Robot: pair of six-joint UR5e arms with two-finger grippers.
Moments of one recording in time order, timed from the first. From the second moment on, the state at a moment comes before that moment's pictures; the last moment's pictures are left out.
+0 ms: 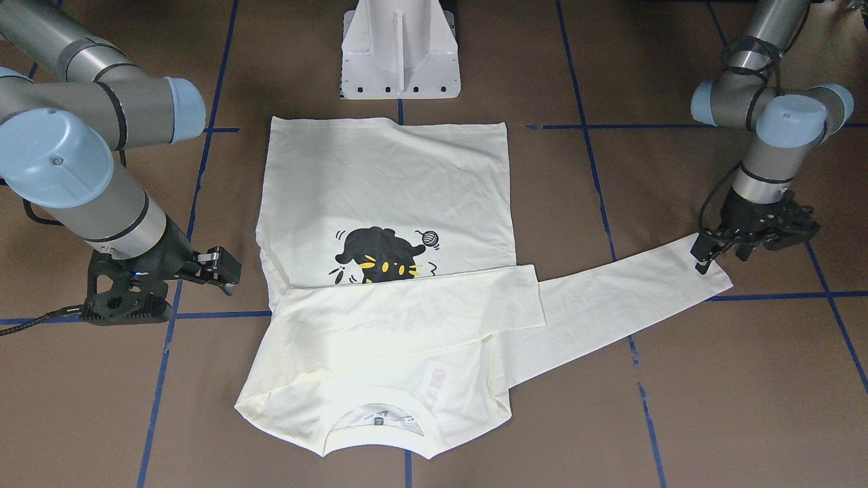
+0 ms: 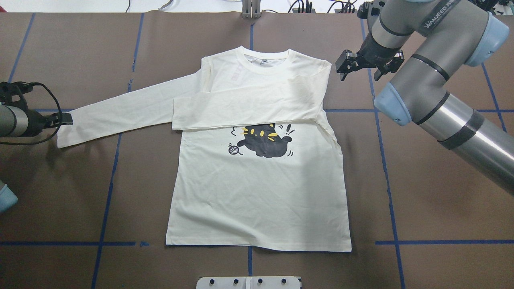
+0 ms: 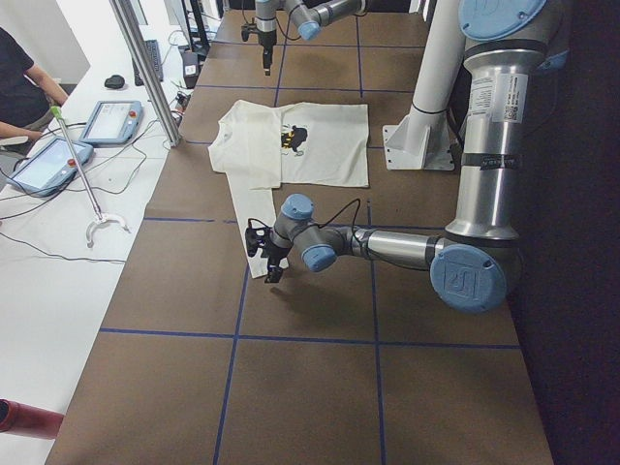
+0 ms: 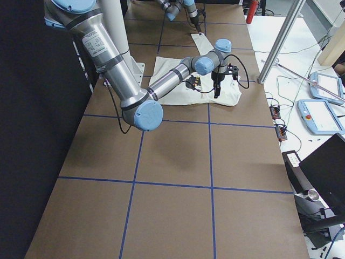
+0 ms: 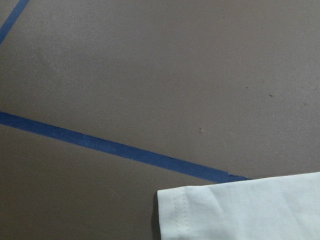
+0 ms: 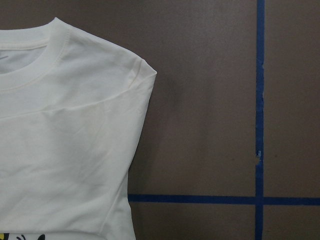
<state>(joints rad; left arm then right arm) -0.86 -1.61 -1.50 -2.37 -1.77 -1.21 0.95 -0.97 1.58 -1.59 2.14 0.82</state>
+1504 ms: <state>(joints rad) -0.85 -1.61 -1.51 -2.37 -1.77 -1.22 0.95 -0.97 1.58 -1.59 2.14 0.82</state>
